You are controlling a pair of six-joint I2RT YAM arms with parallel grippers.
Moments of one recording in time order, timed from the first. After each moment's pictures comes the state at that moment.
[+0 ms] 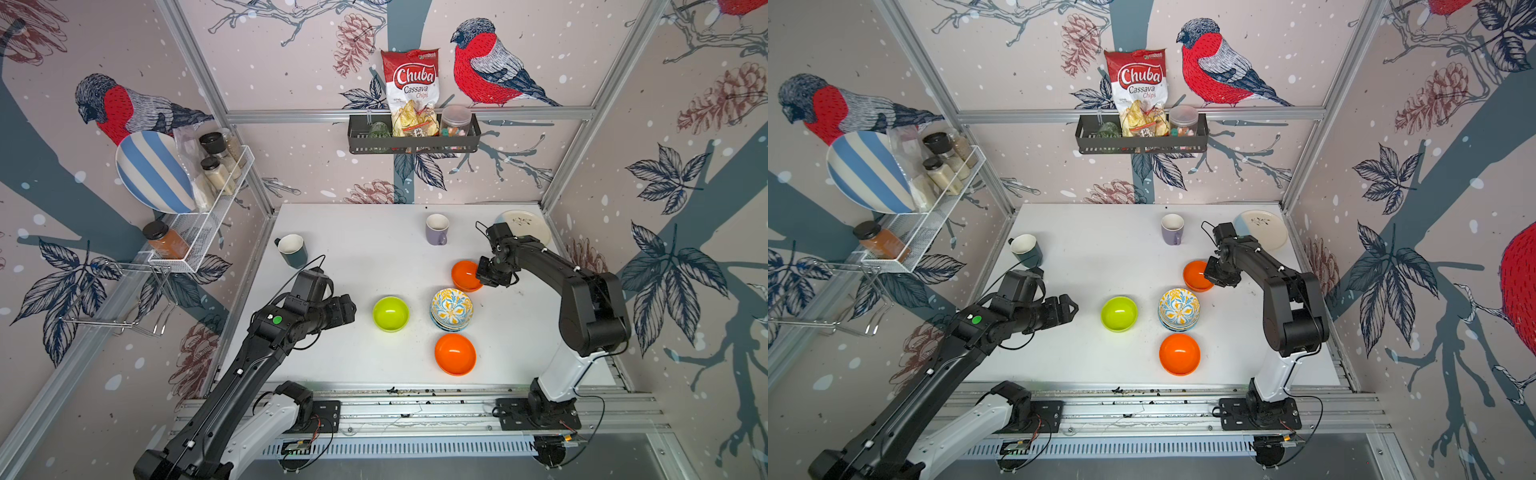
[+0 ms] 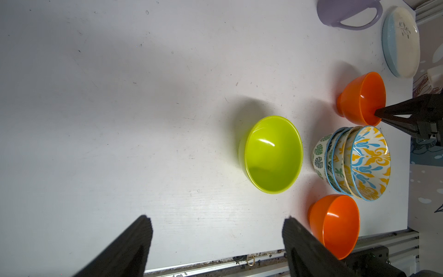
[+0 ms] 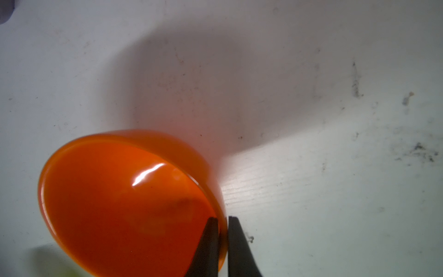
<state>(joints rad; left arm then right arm) -0.39 0.87 0.86 -0.95 0.11 -0.60 0.24 1.78 1.25 -0.81 -0.09 0.55</state>
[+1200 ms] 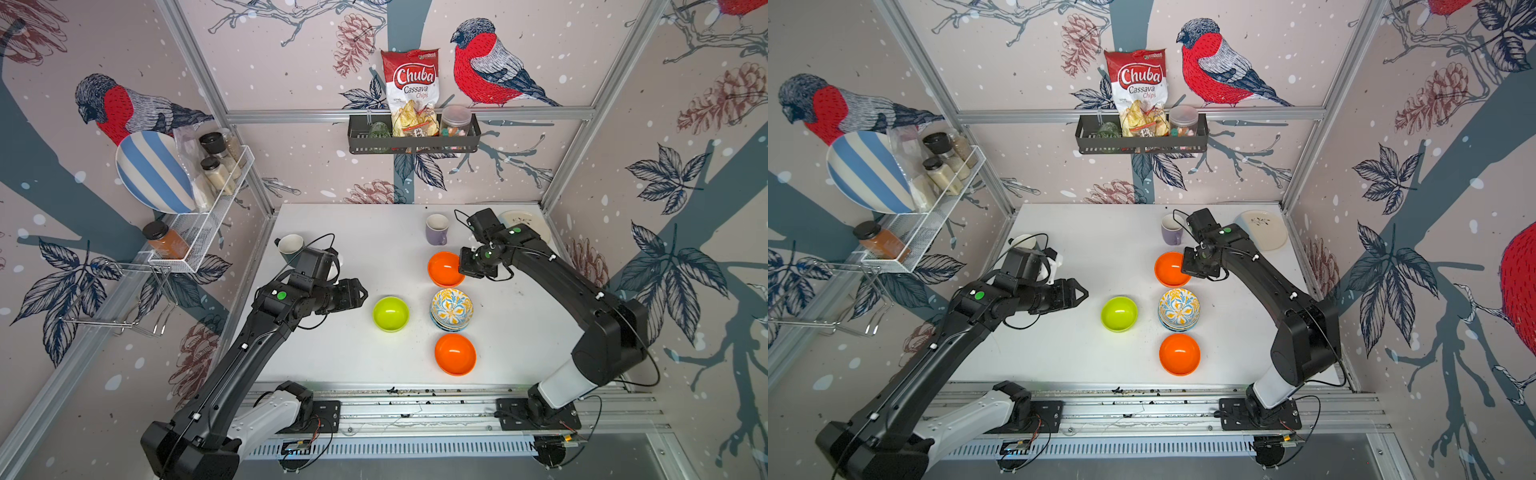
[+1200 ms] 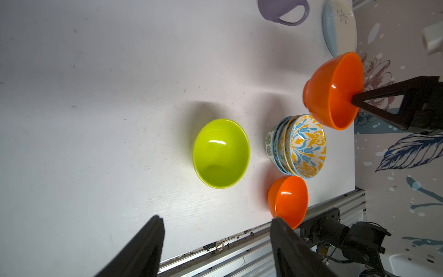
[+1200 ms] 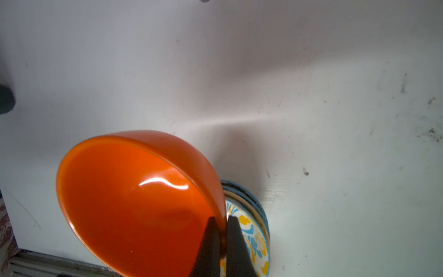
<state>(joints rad) -0.42 1.04 1.09 -0.97 0.27 -0.54 0.51 1.60 1.46 -1.05 -0.09 0.55</state>
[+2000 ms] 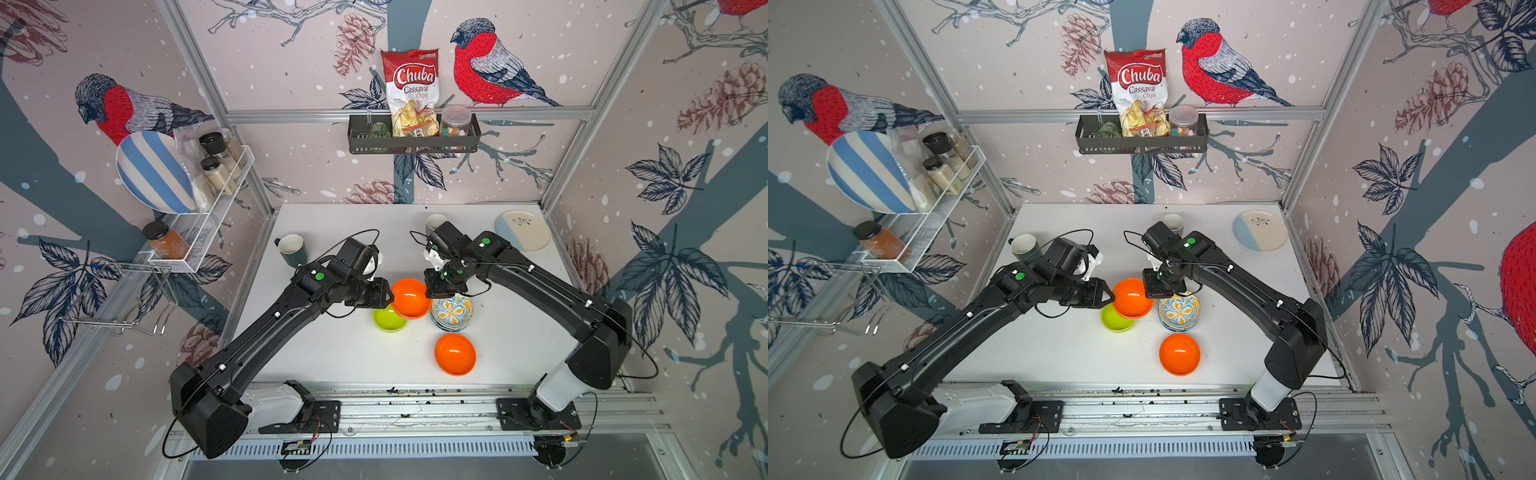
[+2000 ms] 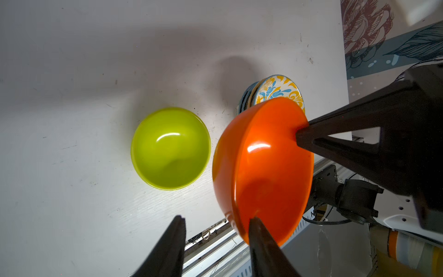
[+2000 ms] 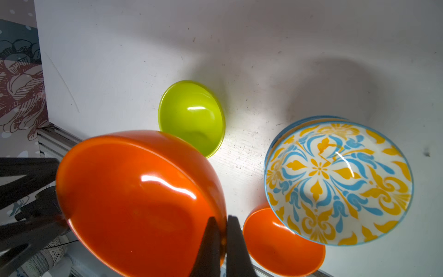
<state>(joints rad) -0.64 1.25 1.22 -0.96 0.28 -0.52 0.82 1.64 1.58 -1.16 -0.22 0.52</state>
